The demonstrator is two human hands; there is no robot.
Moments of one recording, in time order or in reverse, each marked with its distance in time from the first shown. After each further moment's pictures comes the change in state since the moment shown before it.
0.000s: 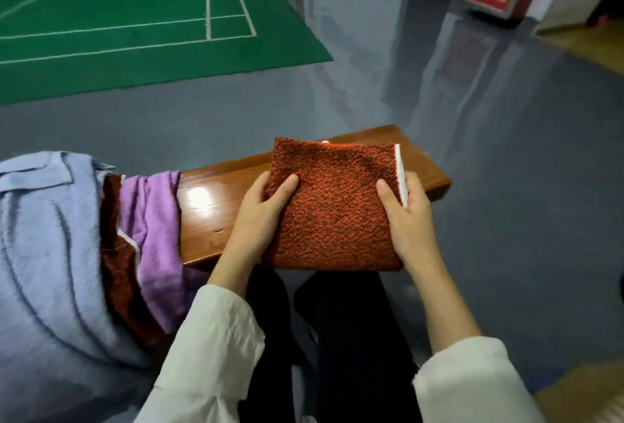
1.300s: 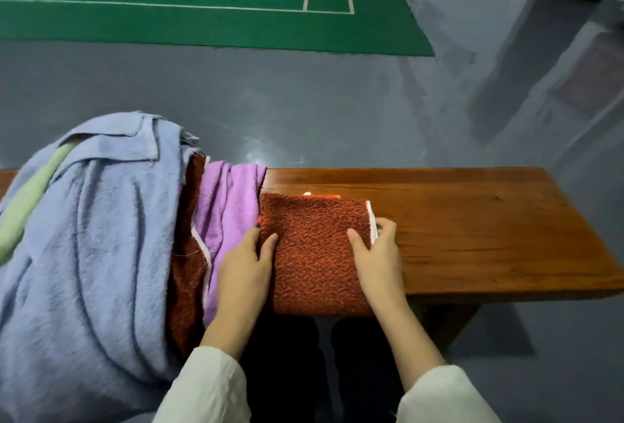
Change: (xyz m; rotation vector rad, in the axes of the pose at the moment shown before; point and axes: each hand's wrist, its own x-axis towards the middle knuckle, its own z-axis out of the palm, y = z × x) left_hand 0.039 -0.099 -0.132 0.686 0.527 -0.126; right_hand 0.023 0.051 0.206 -0.357 -0.319 0.310
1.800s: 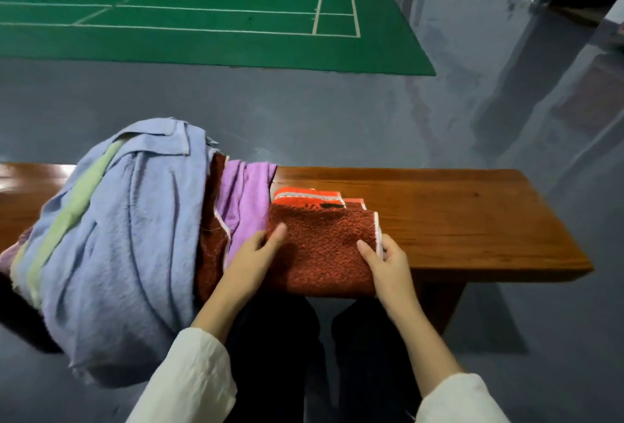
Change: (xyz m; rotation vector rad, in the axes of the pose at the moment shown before) left_hand -0.039 0.008 -0.036 -0.419 -0.342 -0.145; right_hand -0.052 0.023 -0.043 0.466 -0.181 -0.094
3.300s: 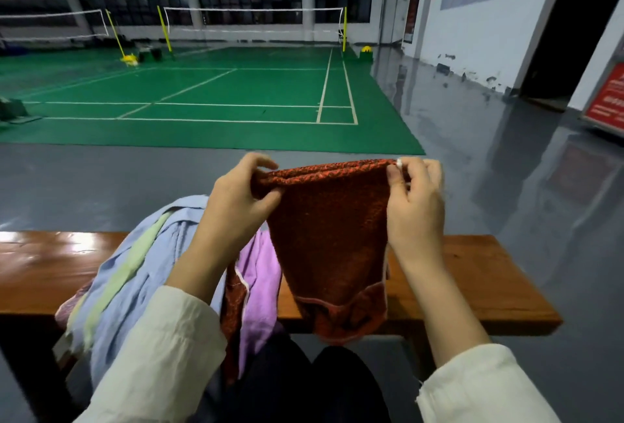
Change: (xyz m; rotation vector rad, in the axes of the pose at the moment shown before) left_hand -0.068 0.191 -0.070 0.415 0.363 0.838; right_hand -0.033 -0.216 -0.009 -0.311 0.415 -0.760
